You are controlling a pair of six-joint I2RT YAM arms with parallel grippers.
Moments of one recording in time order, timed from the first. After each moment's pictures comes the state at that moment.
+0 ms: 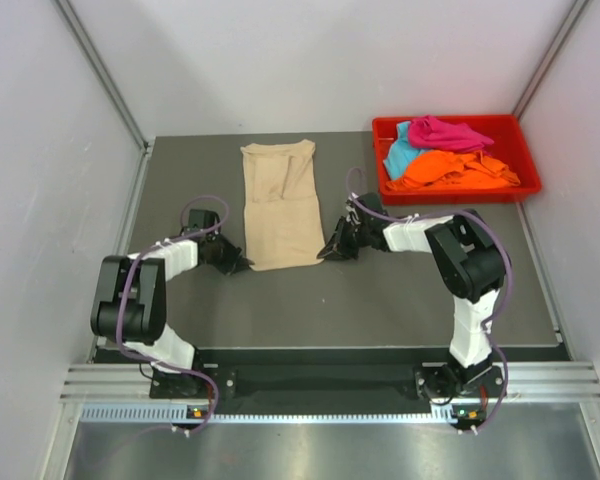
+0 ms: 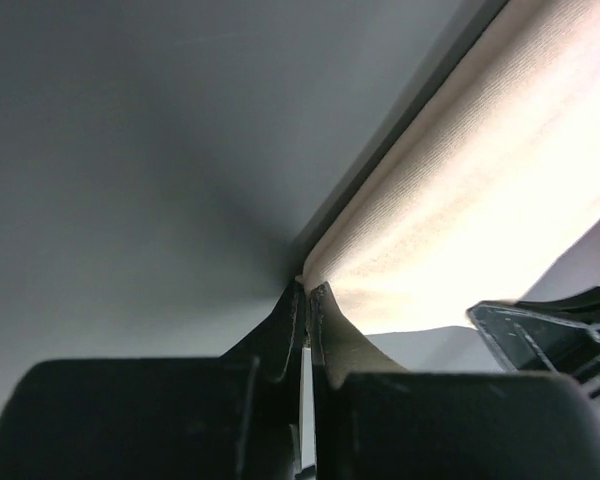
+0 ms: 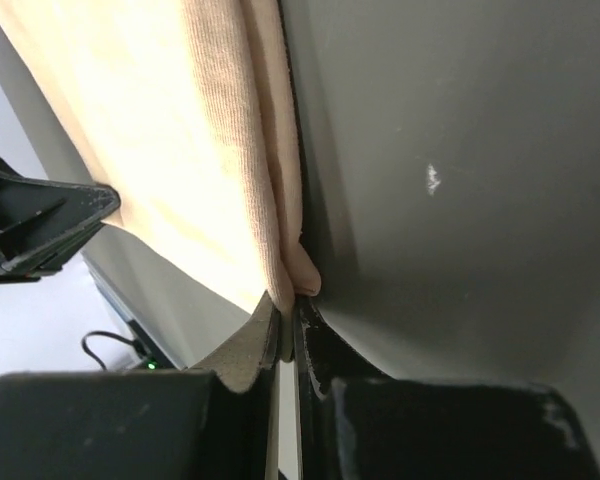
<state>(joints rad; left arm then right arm) -0.08 1.60 0.75 -0.22 0.32 -1.01 0.51 1.97 1.06 0.04 -0.49 0.89</state>
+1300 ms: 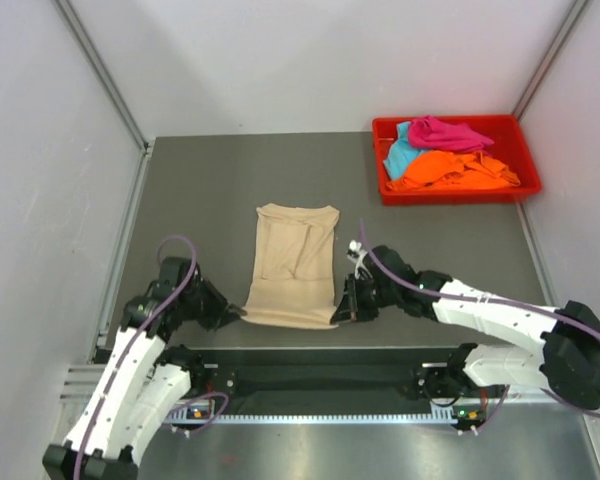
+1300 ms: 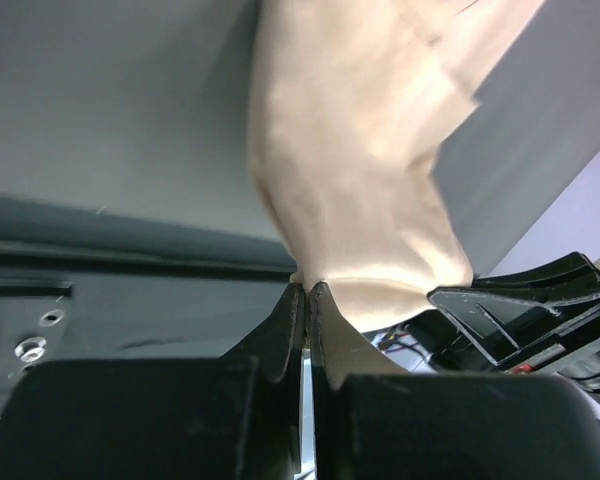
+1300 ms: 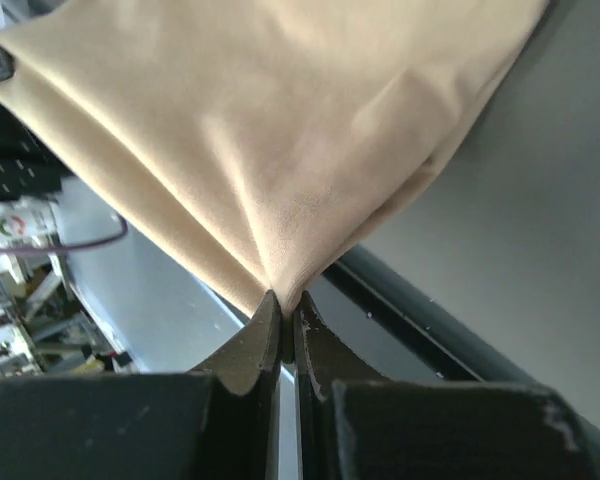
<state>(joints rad) -0.23 0.57 0.58 -1.01 0.33 -1.07 0.91 1.15 0.59 -0.25 -0.35 0.86</state>
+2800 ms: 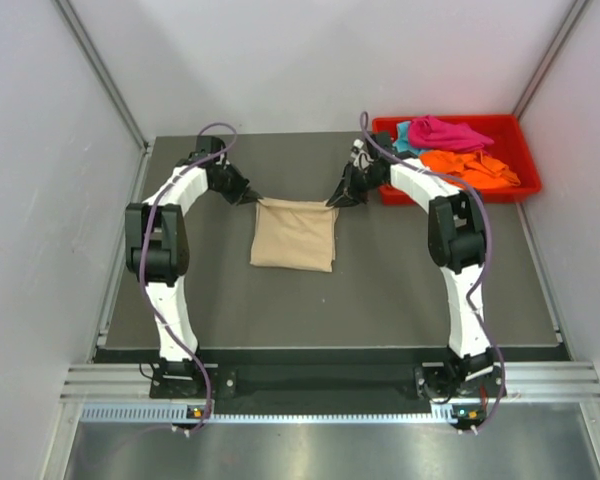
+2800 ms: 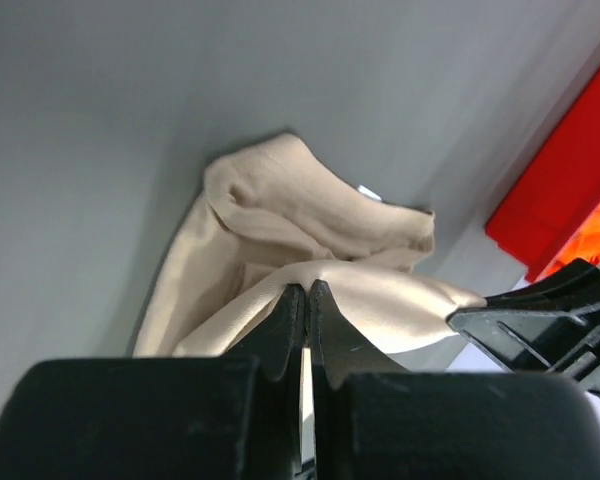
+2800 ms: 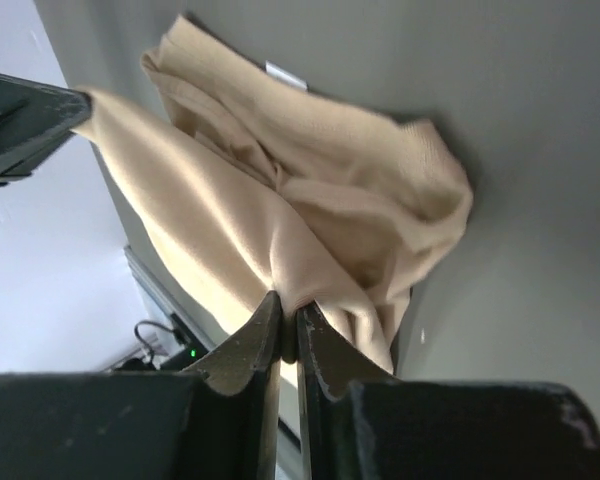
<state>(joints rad) -0.07 2.06 1.62 -0.56 0.43 -0.85 0.32 2.26 1.83 -0.60 -0.68 0.60</state>
